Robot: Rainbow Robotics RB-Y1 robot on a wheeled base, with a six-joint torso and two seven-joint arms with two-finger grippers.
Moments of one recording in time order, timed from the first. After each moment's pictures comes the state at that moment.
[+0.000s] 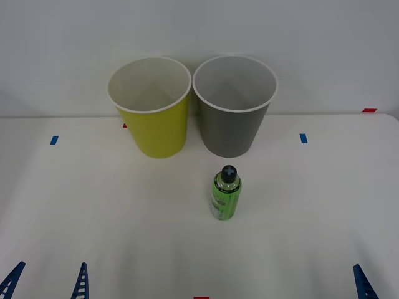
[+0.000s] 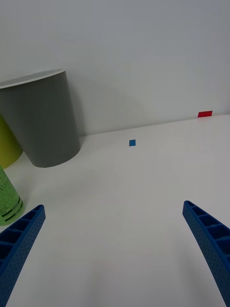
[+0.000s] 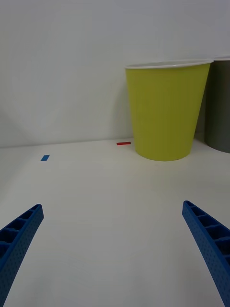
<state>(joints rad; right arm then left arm) 1.11 -0.45 0.08 -2.09 -0.09 -0.64 1.17 1.04 0.38 -0.27 -2.01 0.30 -0.71 -1.73</state>
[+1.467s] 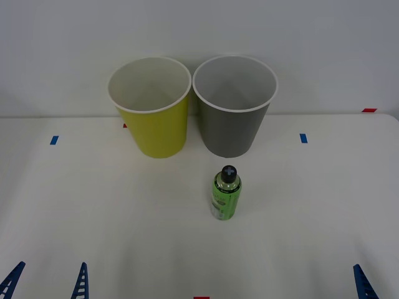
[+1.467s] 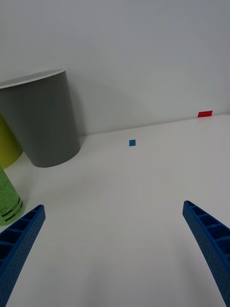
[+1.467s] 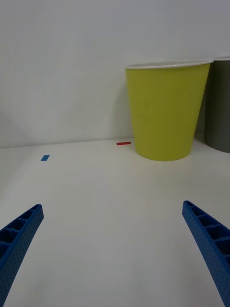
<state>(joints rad) 1.11 -0.45 0.08 -2.09 -0.09 -0.64 1.17 1.04 0.38 -0.27 -2.01 0.30 -0.71 -1.73</state>
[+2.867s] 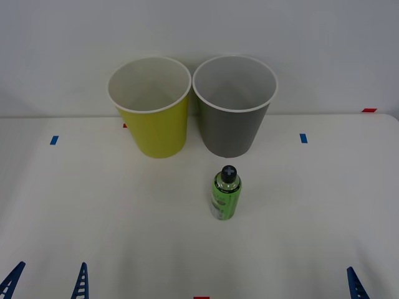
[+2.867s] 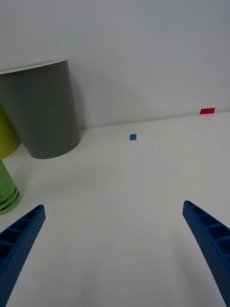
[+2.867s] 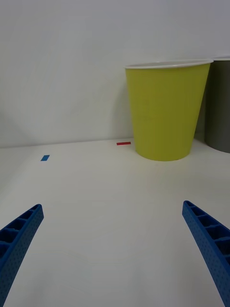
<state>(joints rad) 1.06 -0.44 0.10 -2.03 -0.08 -0.65 1.22 1.04 0.38 -0.27 -2.01 0.30 -0.71 -1.73</state>
